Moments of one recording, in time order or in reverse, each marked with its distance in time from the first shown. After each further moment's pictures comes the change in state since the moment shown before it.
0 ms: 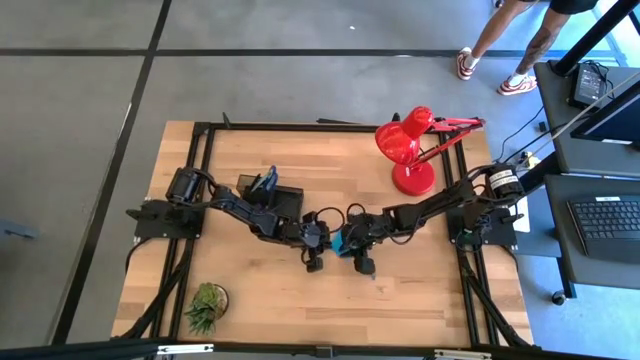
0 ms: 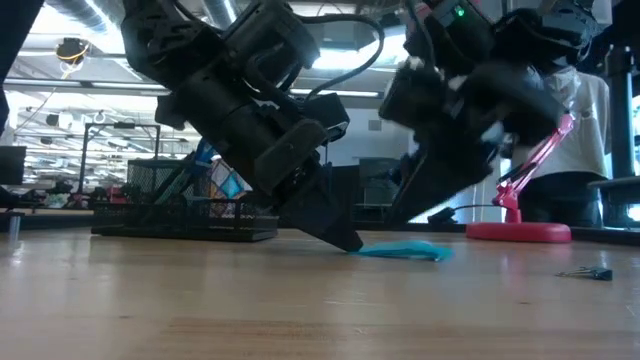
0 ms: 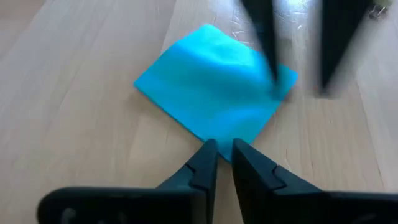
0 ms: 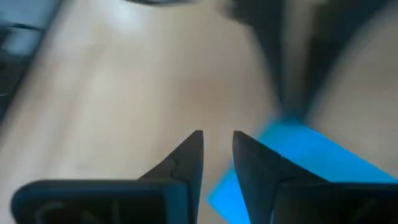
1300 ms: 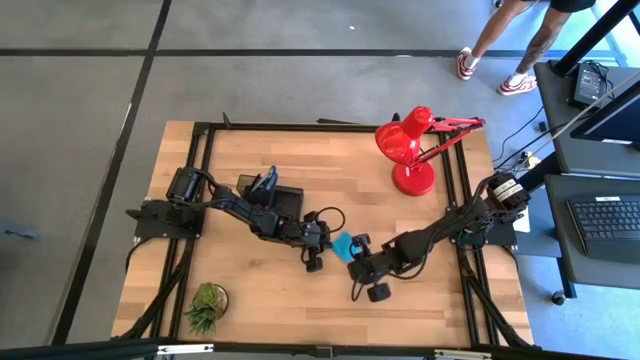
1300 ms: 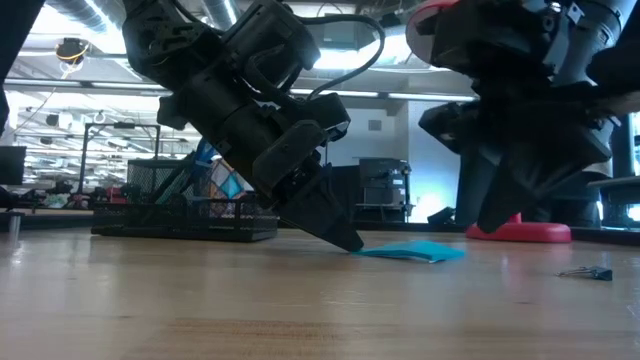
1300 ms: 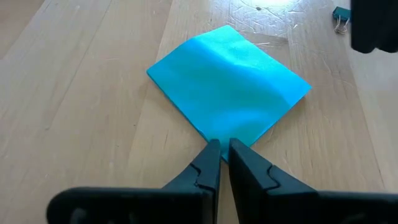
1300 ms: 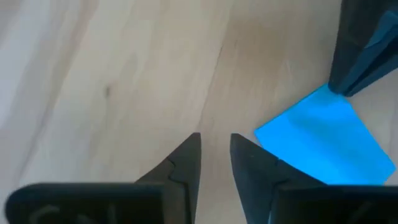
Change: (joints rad) left arm 0.000 0.001 -0.002 0.007 0.022 0.027; right arm 0.294 0.006 0.227 -0.520 0.343 -0.114
